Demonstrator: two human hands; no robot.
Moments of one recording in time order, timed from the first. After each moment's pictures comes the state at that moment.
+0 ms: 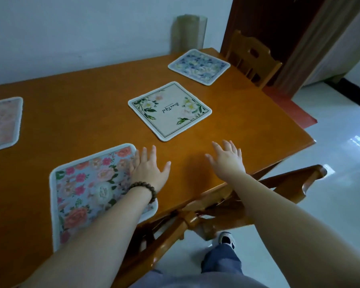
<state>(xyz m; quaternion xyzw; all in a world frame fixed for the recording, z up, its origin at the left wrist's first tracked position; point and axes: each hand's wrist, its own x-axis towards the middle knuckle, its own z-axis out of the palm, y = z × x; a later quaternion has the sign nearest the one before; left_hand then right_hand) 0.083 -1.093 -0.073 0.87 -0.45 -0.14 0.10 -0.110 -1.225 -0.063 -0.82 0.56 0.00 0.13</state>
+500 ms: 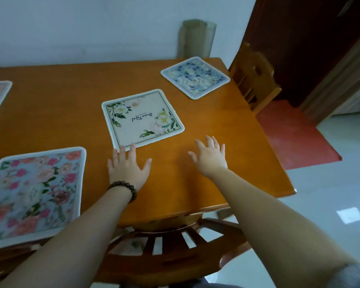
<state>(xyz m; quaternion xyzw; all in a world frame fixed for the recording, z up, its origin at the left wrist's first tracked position) -0.033 -1.248 -0.061 0.94 -0.30 -0.09 0.11 -0.177 -1.437 -0.071 -0.91 0.41 0.02 0.11</state>
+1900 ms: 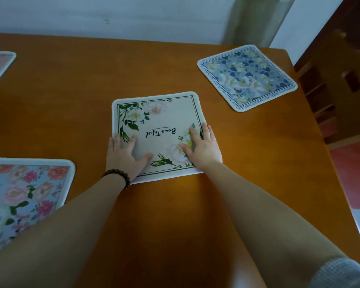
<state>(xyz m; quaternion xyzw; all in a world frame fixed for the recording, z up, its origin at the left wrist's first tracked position) 0.142 -1.340 -0.174 0.96 -0.21 -0.13 0.11 0.026 -1.556 -0.187 -0.94 0.28 0.00 0.19</state>
